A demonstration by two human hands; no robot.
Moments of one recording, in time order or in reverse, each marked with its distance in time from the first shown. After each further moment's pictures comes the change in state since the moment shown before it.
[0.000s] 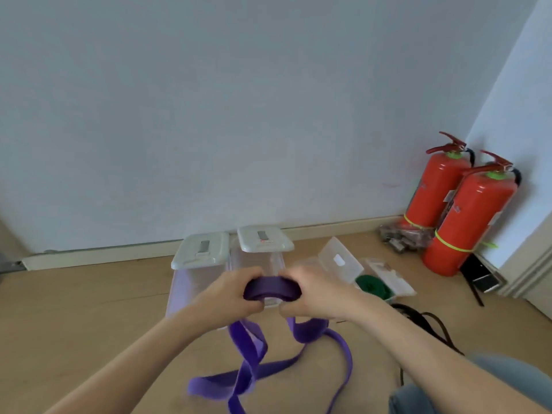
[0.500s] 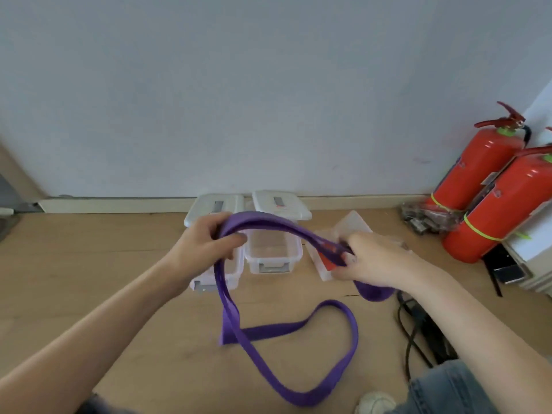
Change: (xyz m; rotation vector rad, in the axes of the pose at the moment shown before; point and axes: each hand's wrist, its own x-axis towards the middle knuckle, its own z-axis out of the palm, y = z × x) left_hand -0.019 -0.030 -0.028 -0.509 0.328 -0.220; right_hand 0.006 0.023 -0.022 -0.170 -0.110 0.346
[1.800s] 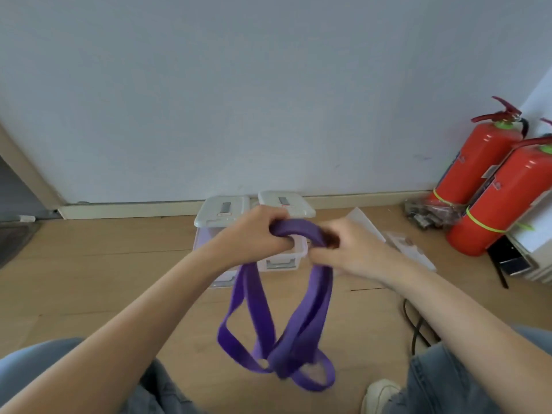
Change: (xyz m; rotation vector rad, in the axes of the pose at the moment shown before) left_hand 0.003 0.038 0.034 0.371 -0.218 0.211; right_hand -0.028 -0.033 0.011 0.468 0.140 -0.308
